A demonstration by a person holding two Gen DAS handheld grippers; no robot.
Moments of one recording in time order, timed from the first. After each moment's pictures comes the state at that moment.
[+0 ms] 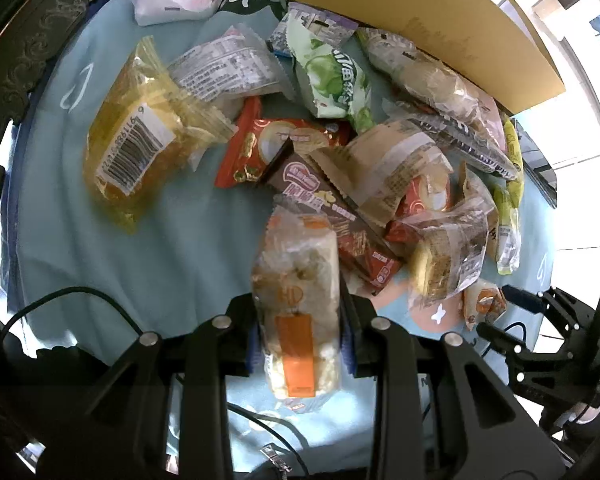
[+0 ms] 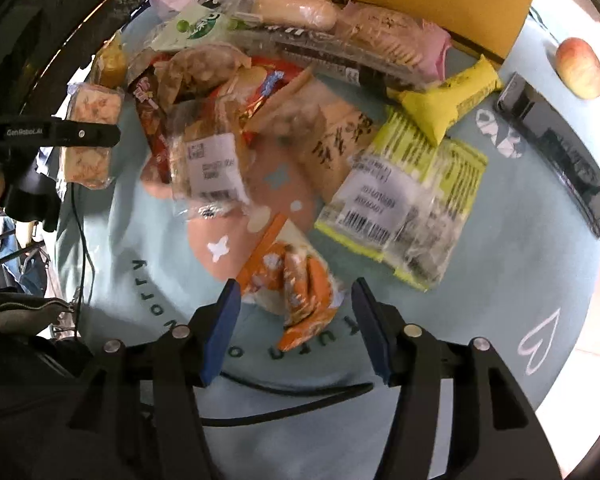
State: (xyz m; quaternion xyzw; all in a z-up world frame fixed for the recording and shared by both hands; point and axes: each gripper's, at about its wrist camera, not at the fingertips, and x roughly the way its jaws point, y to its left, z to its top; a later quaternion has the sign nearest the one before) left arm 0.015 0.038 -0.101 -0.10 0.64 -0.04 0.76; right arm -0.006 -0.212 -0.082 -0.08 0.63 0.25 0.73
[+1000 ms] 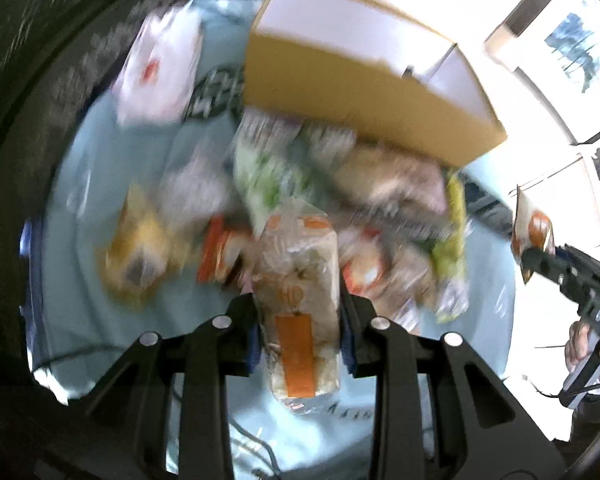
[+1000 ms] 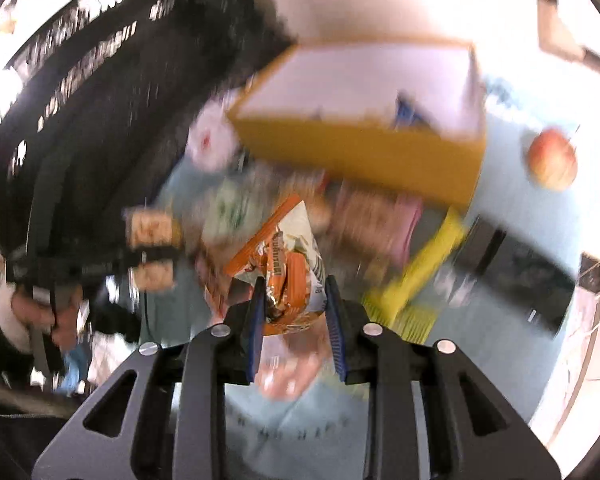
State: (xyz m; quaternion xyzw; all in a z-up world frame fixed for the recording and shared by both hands) left arm 0.043 0.020 -0.017 -0.09 0.55 -0.08 0.82; right arm 0.071 -0.255 0.040 0.05 0.49 0.29 0.82
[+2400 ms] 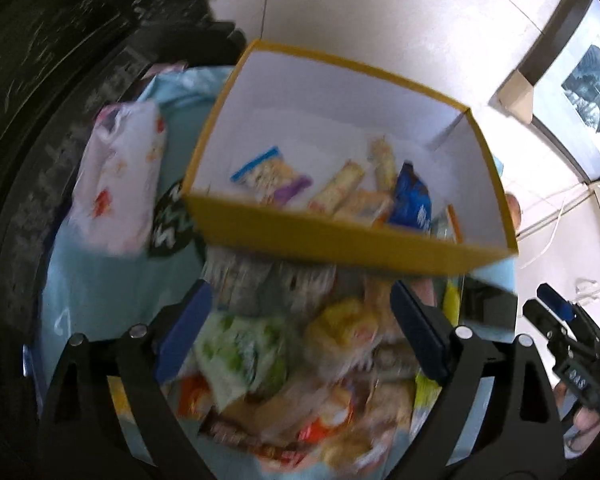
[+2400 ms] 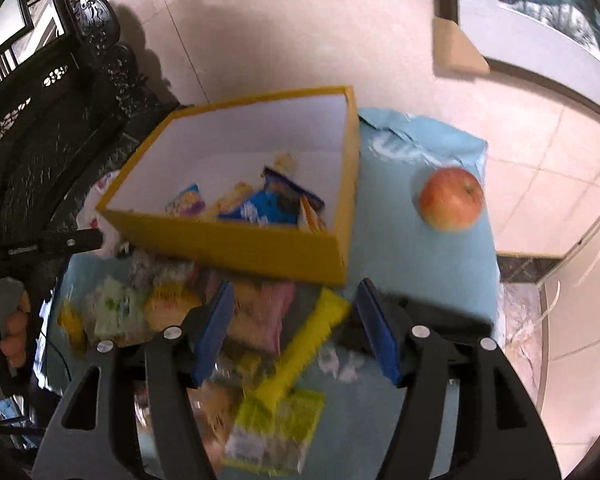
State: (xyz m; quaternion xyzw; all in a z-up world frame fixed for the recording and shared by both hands) left arm 0.147 -0.010 0.008 -0.08 0.52 -0.06 0.85; right arm 0.116 -0.303 0.024 0.05 0.46 0.12 0.88
